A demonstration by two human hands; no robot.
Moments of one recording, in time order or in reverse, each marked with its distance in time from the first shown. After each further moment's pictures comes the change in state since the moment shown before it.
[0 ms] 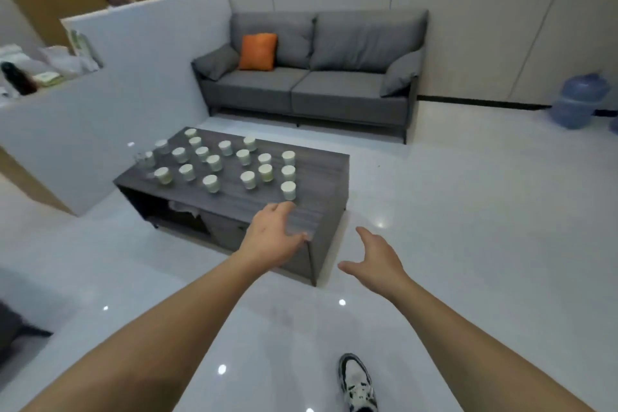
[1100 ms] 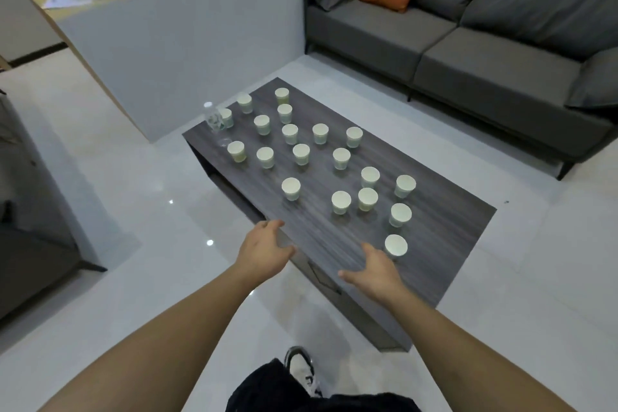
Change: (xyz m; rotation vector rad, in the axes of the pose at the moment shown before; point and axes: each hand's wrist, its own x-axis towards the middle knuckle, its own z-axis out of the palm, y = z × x) left_hand 0.320 -0.358 -0.045 -0.174 -0.027 -0.614; right_hand 0.441 -0.247 0.176 -0.132 -0.411 -0.014
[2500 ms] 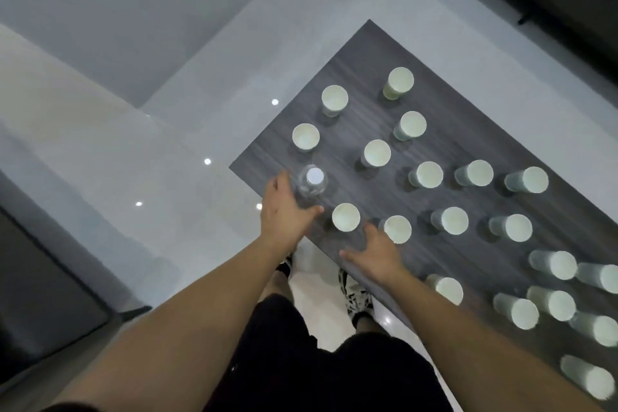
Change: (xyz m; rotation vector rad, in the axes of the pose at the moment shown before) left_hand 0.598 -0.250 -0.217 -0.248 -0.110 -0.163; right_hand 0.496 -0.438 0.184 -0.074 -0.199 0.317
